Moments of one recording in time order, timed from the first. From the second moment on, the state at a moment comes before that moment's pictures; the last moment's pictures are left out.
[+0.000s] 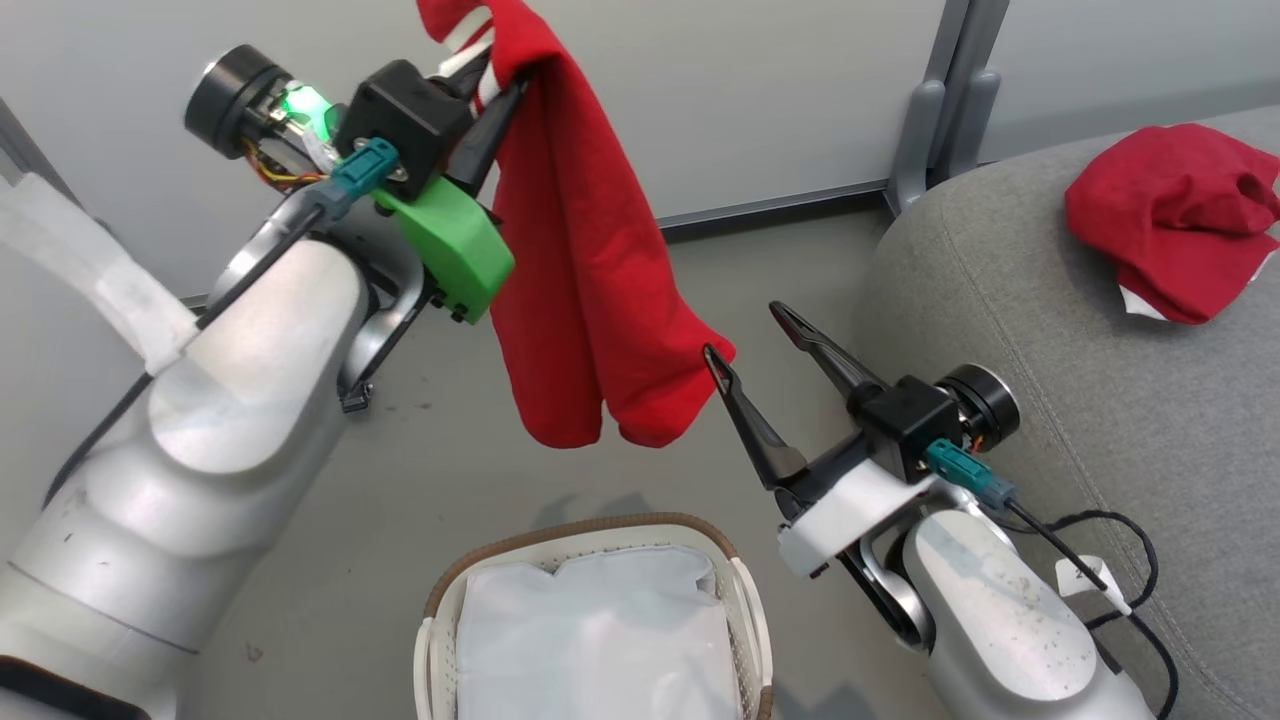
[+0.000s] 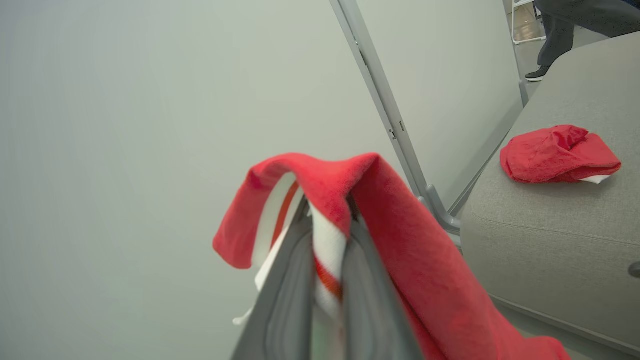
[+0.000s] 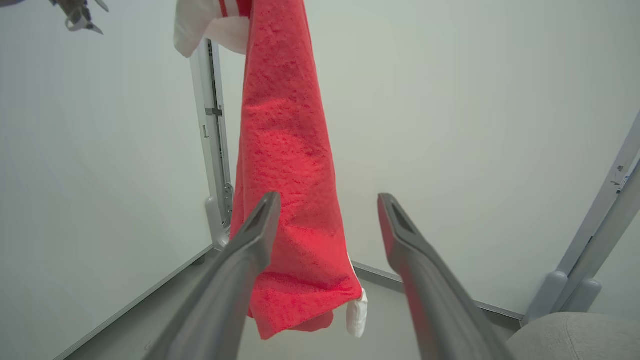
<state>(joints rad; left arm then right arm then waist) -0.99 0.34 -0.78 0.43 -0.41 -0.13 -0.09 -0.42 -0.05 0.41 0.29 0.15 0.13 -0.26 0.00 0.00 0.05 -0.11</state>
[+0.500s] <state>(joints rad) -1.06 0.22 -0.97 0.40 -0.51 -0.13 -0.07 -0.54 -0.05 0.42 0.46 0.13 0.13 -0.26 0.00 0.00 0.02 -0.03</state>
